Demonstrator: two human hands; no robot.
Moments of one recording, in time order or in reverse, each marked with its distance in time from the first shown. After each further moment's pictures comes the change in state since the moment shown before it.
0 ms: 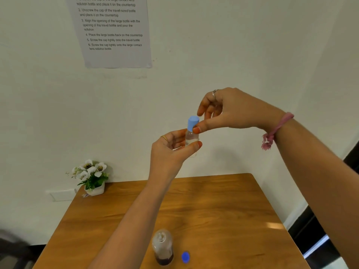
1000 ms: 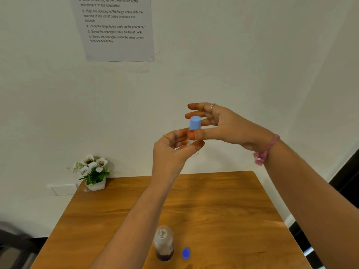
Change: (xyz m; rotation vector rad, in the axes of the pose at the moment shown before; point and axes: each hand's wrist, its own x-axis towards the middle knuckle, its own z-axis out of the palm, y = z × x) left_hand 0.002 -0.012 0.001 -0.026 0.016 0.006; right_hand -0.001 0.017 0.049 0.468 -0.046 0.072
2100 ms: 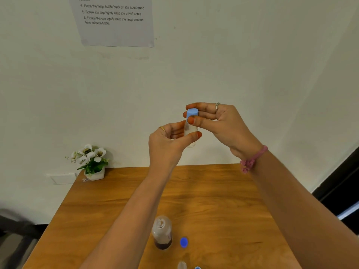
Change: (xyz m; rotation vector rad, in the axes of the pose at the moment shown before) left_hand 0.006 -0.009 -0.001 0.012 0.081 -0.030; right_hand -0.004 0.015 0.030 0.254 0.260 -0.056
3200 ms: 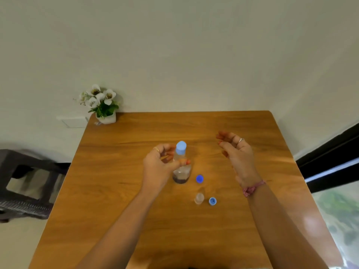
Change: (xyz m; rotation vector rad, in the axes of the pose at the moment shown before) left_hand -0.093 -0.142 -0.111 0.274 -0.049 -0.311; right_hand -0.124 0.155 0.088 0.289 0.397 0.557
